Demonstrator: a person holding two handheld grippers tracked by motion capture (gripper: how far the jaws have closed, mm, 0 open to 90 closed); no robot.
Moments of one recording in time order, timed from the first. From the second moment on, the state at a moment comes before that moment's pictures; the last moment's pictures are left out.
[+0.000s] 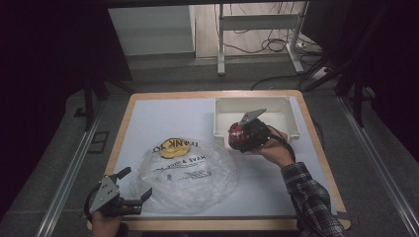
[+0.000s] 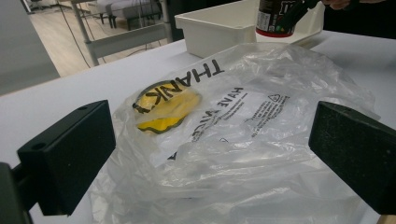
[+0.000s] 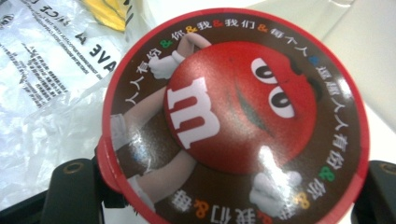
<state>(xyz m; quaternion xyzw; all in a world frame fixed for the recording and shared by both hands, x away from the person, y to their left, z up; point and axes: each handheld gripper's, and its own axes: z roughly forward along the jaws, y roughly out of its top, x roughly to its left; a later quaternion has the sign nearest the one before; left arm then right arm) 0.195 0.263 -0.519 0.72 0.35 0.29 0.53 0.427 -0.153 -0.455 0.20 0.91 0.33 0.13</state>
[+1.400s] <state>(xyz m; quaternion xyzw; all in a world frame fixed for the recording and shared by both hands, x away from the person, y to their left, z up) 0.194 0.265 -0.517 0.71 0.34 0.30 0.54 0.476 -0.141 -0.473 0.19 0.92 0.33 0.13</state>
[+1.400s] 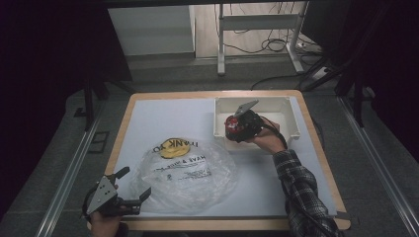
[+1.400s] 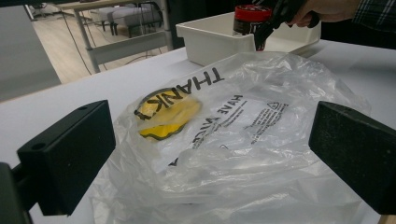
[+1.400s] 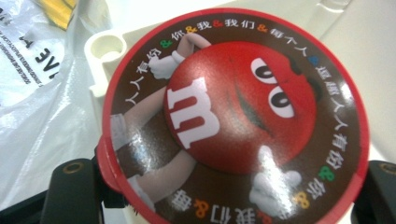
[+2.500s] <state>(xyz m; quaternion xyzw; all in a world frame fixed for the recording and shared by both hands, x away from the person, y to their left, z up) 0.193 0.266 -0.517 0.71 0.34 0.30 0.54 0.511 -0.125 -0.501 0.19 0.92 0.32 0.11</state>
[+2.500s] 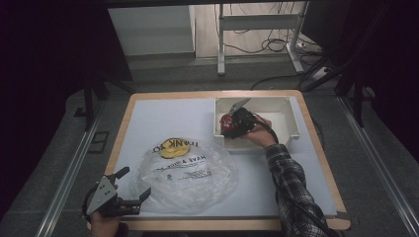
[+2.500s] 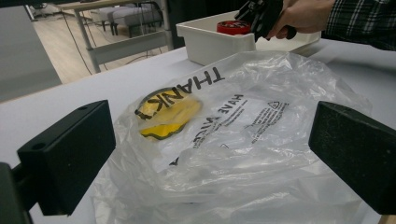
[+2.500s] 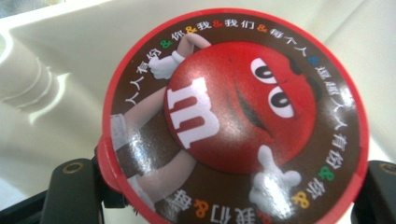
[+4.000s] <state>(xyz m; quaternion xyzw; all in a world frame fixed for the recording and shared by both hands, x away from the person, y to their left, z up) 0.194 0.265 -0.518 0.71 0.34 0.30 0.54 0.525 -0.116 -0.512 0.18 0.92 0.33 0.10</state>
